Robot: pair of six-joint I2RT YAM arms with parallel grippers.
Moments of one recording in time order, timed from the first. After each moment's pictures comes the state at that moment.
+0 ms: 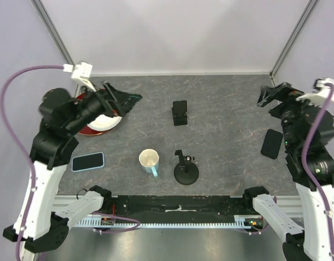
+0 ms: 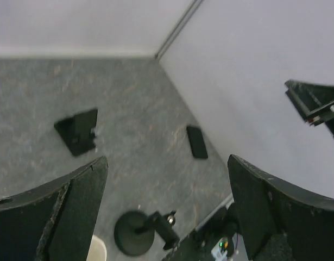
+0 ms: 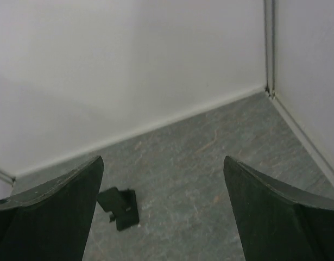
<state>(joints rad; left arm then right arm) -0.38 0.95 1.54 -0.59 0.30 -0.56 0.17 0.77 1.40 -0.56 0.33 0.36</state>
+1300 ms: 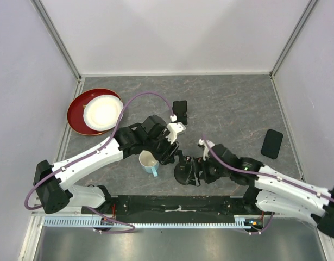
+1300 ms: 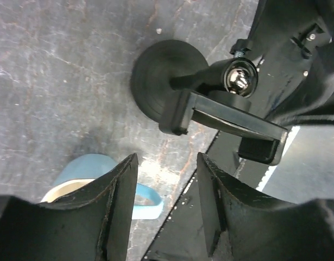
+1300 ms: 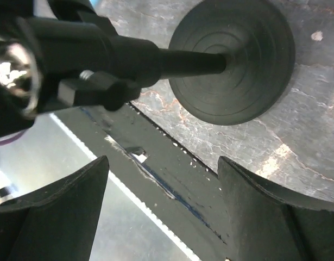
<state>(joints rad) -0.92 1.28 1.10 -0.70 0.26 -0.07 0.88 0.83 0.56 -0.51 -0.24 0.68</state>
